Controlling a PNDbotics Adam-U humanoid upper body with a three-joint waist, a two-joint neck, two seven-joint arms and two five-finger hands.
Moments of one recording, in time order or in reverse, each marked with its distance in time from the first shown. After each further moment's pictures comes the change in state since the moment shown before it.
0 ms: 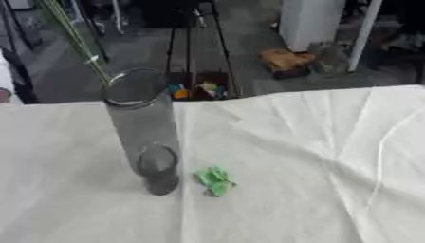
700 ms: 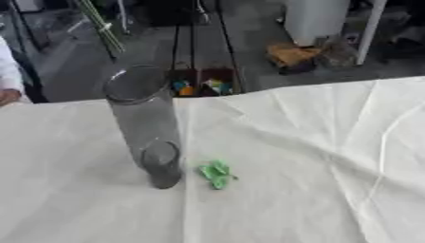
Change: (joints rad) left arm -0.042 0.000 0.001 0.072 -0.072 0.044 0.032; right arm 0.006 -0.016 0.000 0.000 0.000 0.017 -0.004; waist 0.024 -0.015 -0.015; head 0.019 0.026
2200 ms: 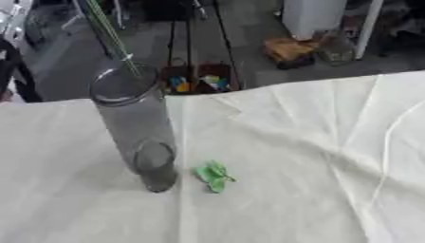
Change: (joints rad) left arm 0.024 -0.035 -0.029 0.046 -0.099 -0.052 -0.057; right arm -0.025 0.011 0.006 0.000 0.003 0.005 0.037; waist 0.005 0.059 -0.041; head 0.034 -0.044
